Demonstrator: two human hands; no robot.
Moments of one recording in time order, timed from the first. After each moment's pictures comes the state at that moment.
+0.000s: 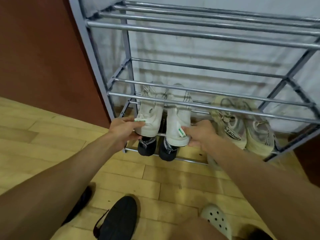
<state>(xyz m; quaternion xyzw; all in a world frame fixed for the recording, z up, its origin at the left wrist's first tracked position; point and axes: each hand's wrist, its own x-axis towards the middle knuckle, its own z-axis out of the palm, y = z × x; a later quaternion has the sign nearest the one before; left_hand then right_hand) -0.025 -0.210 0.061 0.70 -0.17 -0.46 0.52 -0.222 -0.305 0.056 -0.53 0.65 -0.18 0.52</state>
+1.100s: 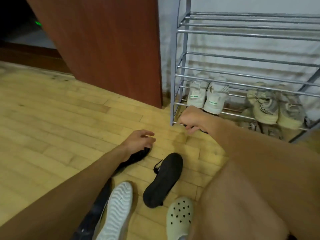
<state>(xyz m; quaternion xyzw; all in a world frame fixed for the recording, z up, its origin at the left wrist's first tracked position) -0.006 0.061 0.104 0.78 -0.29 -0.44 0.34 -0.135 -0.100 0.143 -0.72 0.51 0.03 0.48</state>
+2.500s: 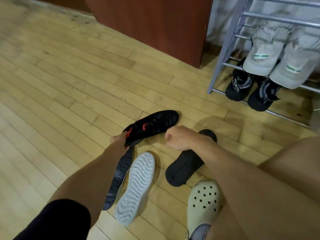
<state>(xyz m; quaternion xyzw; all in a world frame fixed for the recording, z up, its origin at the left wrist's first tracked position) 0.123 0.149 -0.087 0.79 0.30 -0.31 0.45 -0.050 -0.015 0.011 -0.83 0.25 0.30 0.40</state>
